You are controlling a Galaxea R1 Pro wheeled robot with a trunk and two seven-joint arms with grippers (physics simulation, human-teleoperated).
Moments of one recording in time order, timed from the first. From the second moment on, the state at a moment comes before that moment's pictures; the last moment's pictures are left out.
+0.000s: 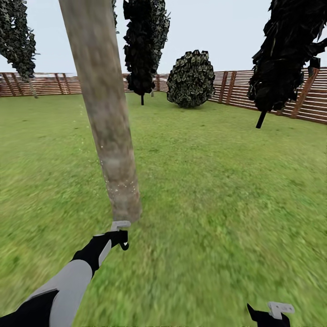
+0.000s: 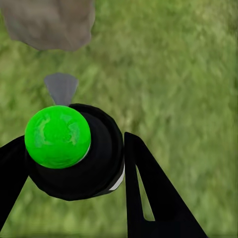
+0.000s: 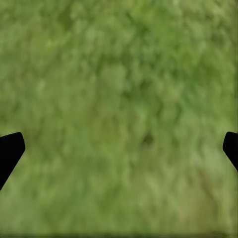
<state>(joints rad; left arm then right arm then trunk) -0.83 -0.06 0.29 -0.36 -0.22 0.24 -0.15 -0.37 -0.25 -0.25 -0.20 0.00 -0.33 0.24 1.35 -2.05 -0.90</state>
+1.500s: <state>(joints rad) -1.11 0.10 0.13 -0.66 -0.48 0.68 -0.87 -0.37 -0.25 -0.25 -0.20 0.00 -0.33 0.24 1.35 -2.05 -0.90</state>
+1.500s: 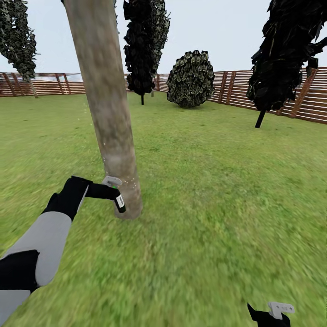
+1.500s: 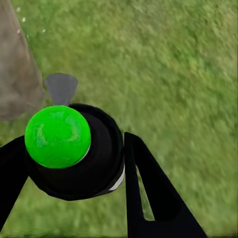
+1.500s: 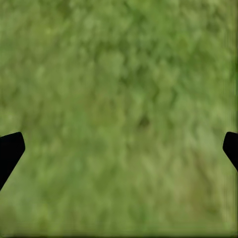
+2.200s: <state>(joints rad) -1.25 0.11 0.13 -0.65 -0.56 0.86 -0.86 -0.37 -0.25 -0.25 -0.20 0.00 -0.33 0.24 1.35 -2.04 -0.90</state>
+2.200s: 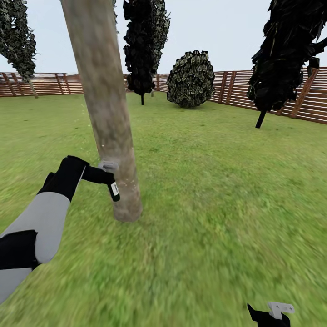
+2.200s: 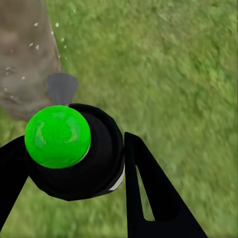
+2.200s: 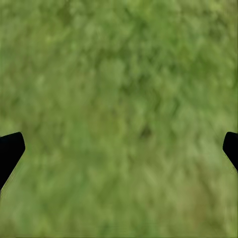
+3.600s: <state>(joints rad) -1.12 0.12 0.10 -0.67 -0.56 0.90 -0.84 -0.37 -0.25 -0.25 -0.20 0.00 -0.33 0.24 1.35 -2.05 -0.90</state>
